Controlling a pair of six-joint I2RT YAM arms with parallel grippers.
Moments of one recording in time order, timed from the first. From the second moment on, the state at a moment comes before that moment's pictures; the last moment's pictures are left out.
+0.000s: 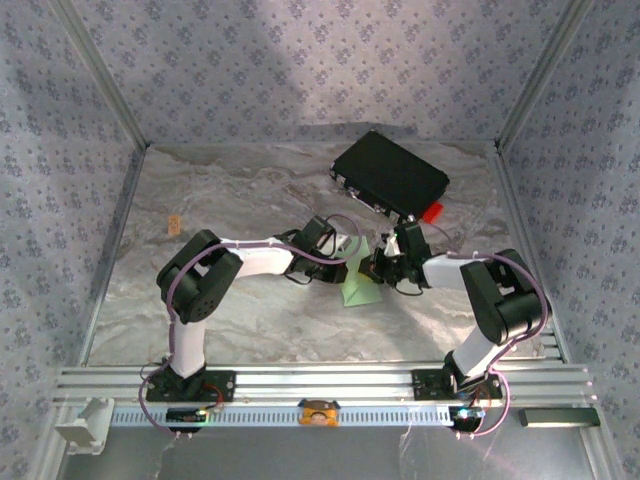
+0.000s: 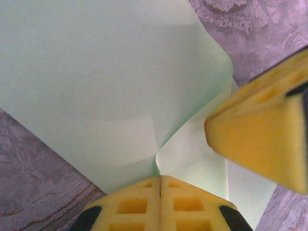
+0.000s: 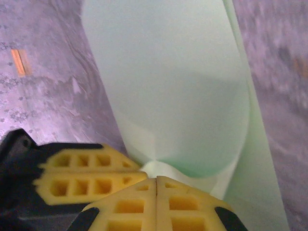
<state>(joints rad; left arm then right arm) -0.81 1.94 1.11 -0.14 0.38 -0.43 0.35 1.62 0.62 0.12 -0.62 0.83</state>
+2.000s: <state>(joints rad) -0.80 1.94 1.11 -0.14 0.39 -0.43 0.33 1.66 0.57 0.16 -0.67 0.82</state>
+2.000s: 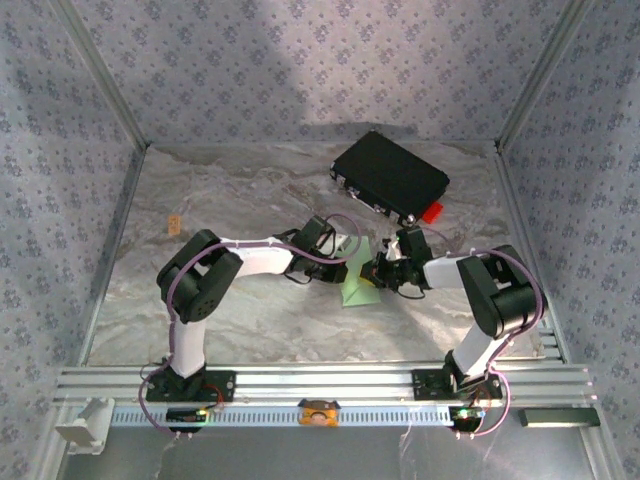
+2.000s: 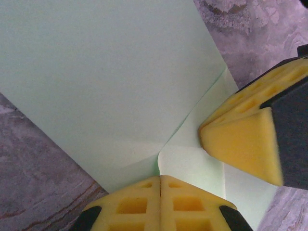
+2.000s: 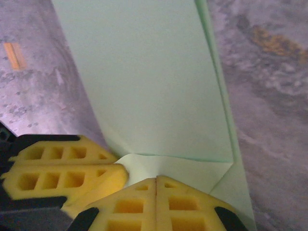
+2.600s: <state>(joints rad) -0.79 1.83 1.12 -0.24 0.31 -0.51 0.32 1.66 0.55 0.21 -0.68 0.82</state>
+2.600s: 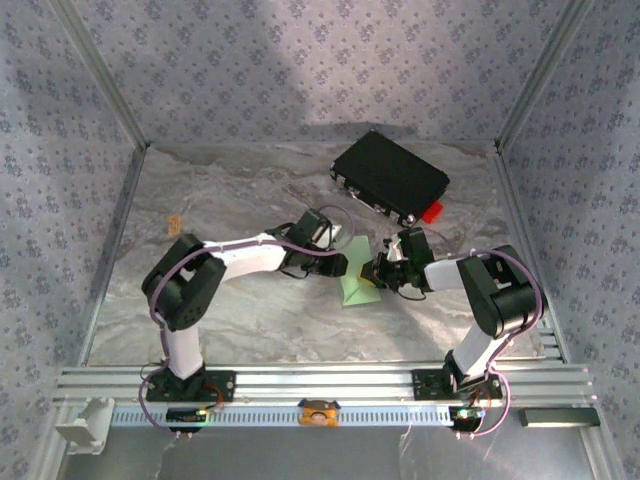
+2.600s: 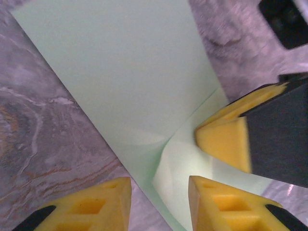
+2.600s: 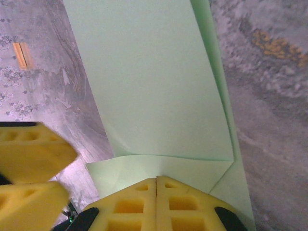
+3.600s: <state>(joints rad) -0.88 1.97 1.22 -0.26 0.58 -0.60 0.32 1.66 0.54 0.23 -0.68 0.83</state>
